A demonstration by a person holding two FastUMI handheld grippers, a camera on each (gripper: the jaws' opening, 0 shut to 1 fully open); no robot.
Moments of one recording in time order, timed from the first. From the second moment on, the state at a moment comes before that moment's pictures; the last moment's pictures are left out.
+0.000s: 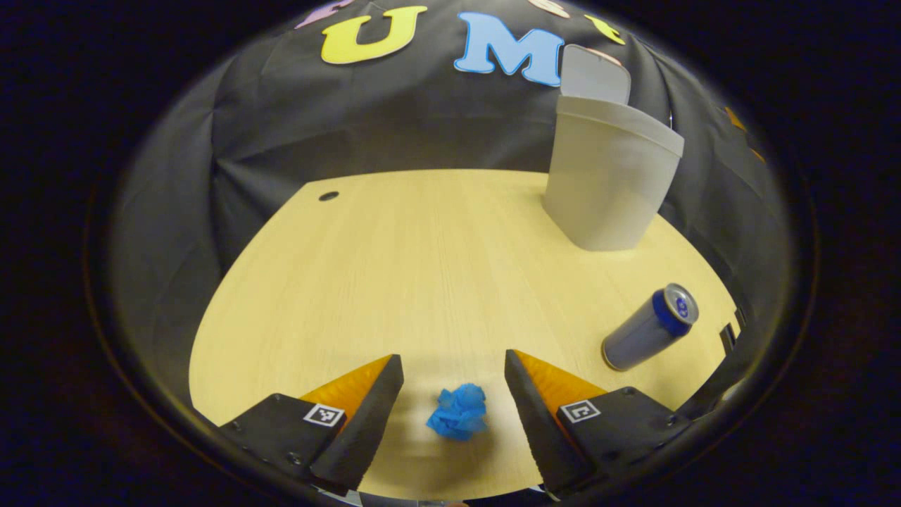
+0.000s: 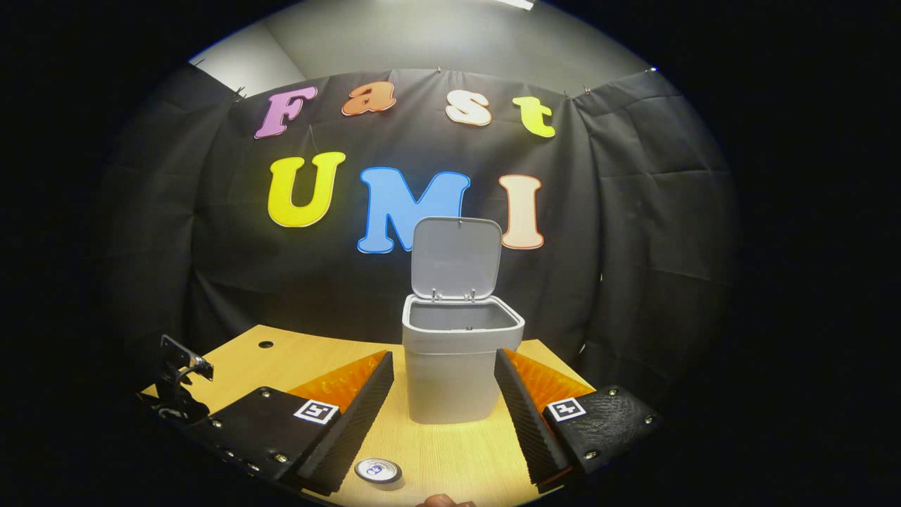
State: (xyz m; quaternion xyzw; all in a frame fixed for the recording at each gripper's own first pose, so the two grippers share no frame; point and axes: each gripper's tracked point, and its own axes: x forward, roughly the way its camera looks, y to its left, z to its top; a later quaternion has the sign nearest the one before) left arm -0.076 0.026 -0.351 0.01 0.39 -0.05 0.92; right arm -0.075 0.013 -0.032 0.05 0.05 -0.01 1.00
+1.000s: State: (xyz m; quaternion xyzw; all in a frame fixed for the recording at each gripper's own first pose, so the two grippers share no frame) left arm -0.095 0.029 -0.409 0.04 0.45 -0.03 0.89; right arm -0.070 0.024 -0.050 0.06 0.09 0.01 0.99
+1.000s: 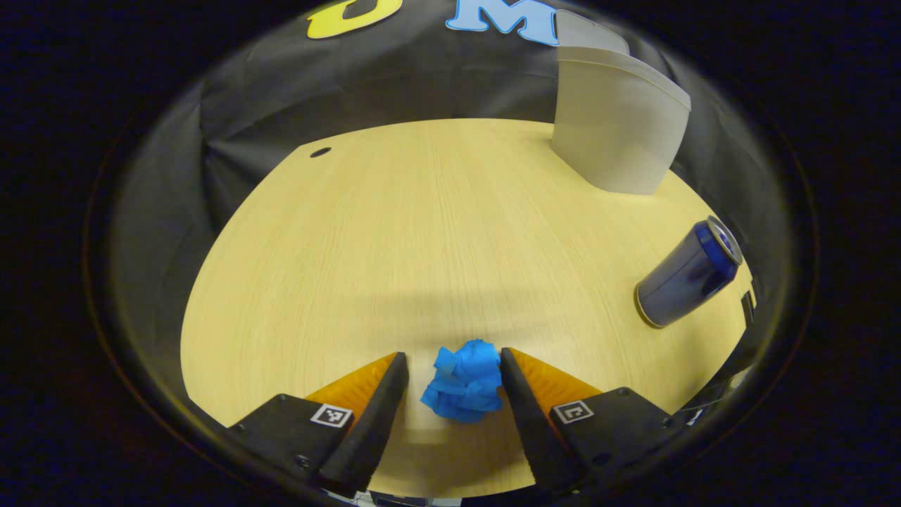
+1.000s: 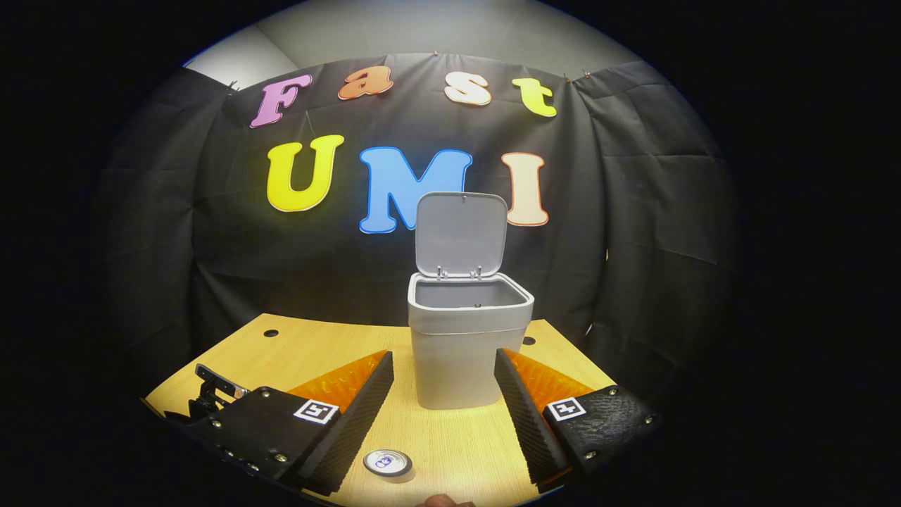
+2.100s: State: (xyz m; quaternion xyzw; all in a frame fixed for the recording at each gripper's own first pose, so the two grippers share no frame) left arm 0.001 -0.003 -0.258 0.01 0.33 -0.04 0.94; right arm -0.051 -0.023 -0.049 0.09 0.07 -0.02 0.99
